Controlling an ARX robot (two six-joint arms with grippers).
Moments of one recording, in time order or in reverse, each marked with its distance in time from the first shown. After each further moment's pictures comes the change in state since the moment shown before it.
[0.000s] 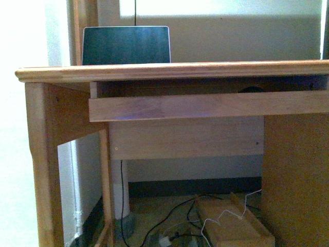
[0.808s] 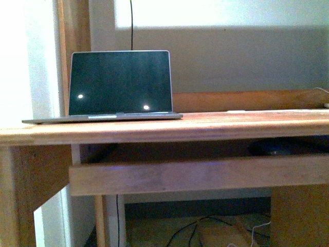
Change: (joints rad) left arm 0.000 0.000 0.000 0.000 0.000 0.000; right arm 0.000 0.000 0.000 0.000 0.000 0.000
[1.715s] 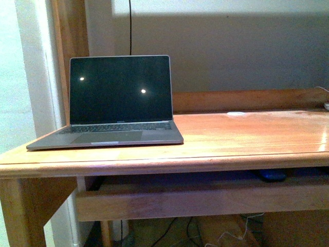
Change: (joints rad) left arm 0.082 1.500 0.322 1.015 0.413 1.158; right arm 0.000 0.000 0.000 0.000 0.000 0.000
